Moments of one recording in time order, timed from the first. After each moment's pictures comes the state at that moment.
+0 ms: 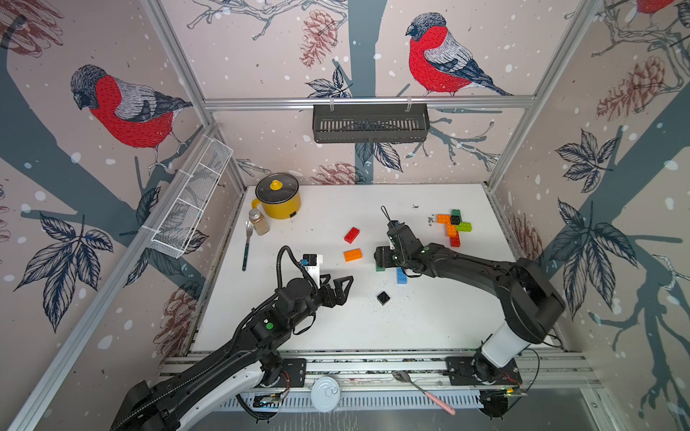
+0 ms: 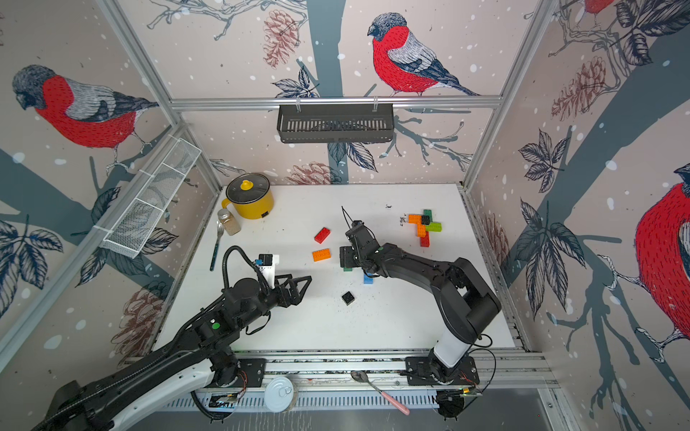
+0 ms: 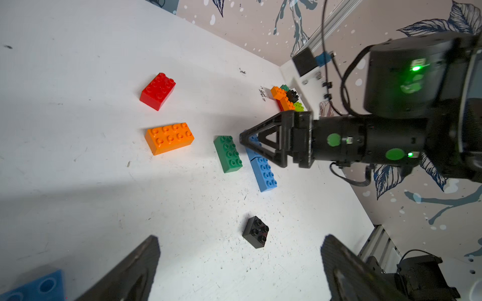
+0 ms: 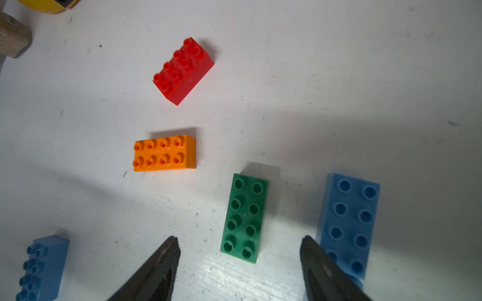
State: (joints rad) left arm -0.77 0.68 0.32 0.03 -0.03 -0.67; right arm 0.72 1.70 1.02 -0.22 0.03 0.51
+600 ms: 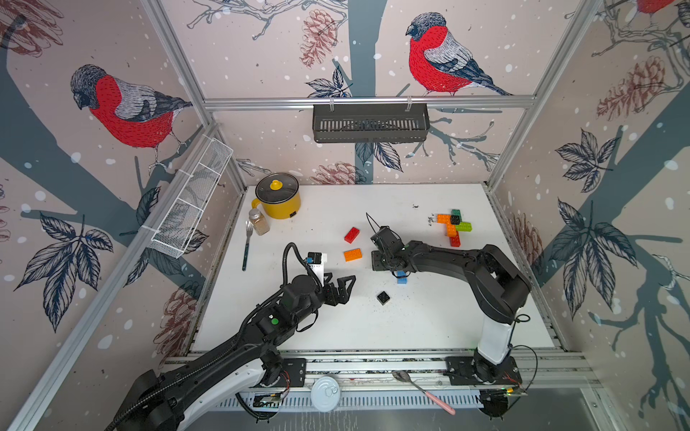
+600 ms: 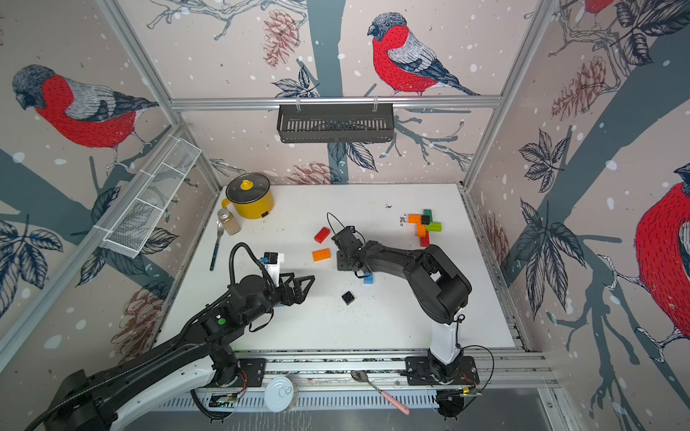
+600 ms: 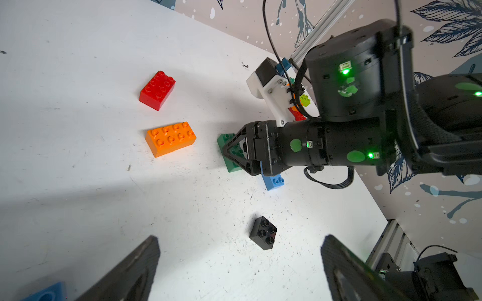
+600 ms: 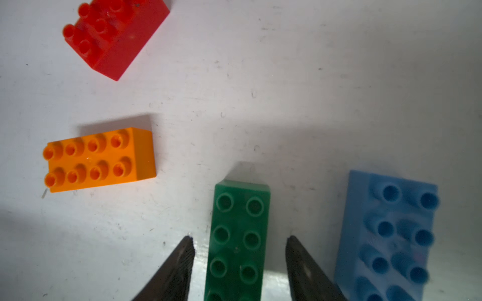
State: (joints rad) left arm -0.77 0.75 0.33 0.06 -0.03 -0.63; right arm 0.77 1.89 1.15 -0.31 0.14 0.58
